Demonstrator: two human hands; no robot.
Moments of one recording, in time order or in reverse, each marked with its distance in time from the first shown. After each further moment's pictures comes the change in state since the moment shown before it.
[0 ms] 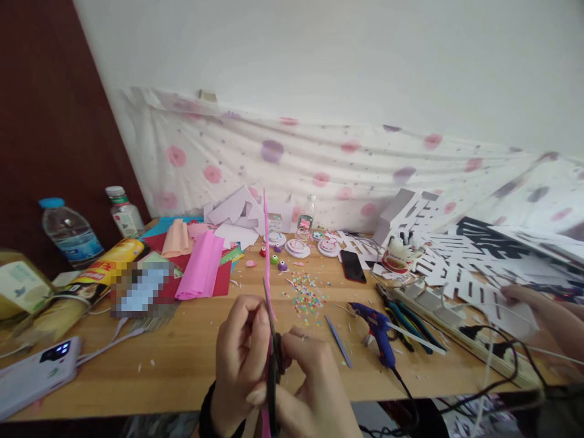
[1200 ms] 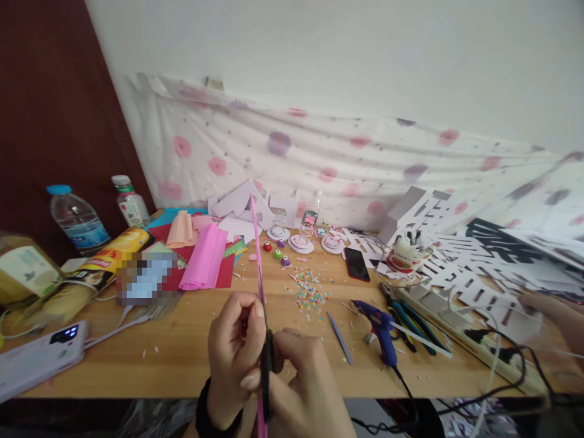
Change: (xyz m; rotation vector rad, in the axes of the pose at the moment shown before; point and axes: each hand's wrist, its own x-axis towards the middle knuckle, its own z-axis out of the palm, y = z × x) left_hand 0.004 -0.005 -0.006 0.118 0.149 0.038; right_hand 0.003 -0.001 0.008 0.004 -0.127 0.092
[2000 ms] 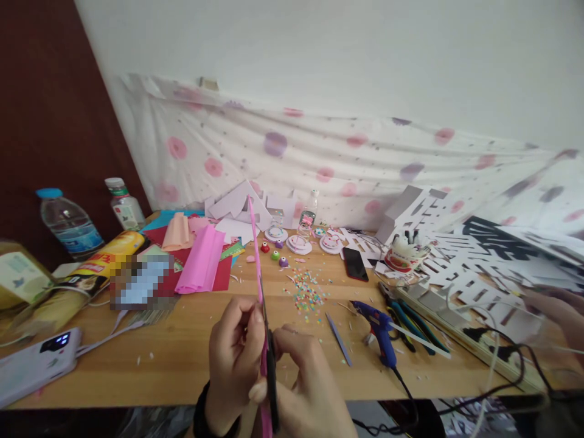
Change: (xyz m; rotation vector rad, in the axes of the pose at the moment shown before) left_hand -0.002 -0.010 0.003 0.008 -0.047 0.023; right_hand 0.001 0.003 -0.010 0.083 -0.016 0.059
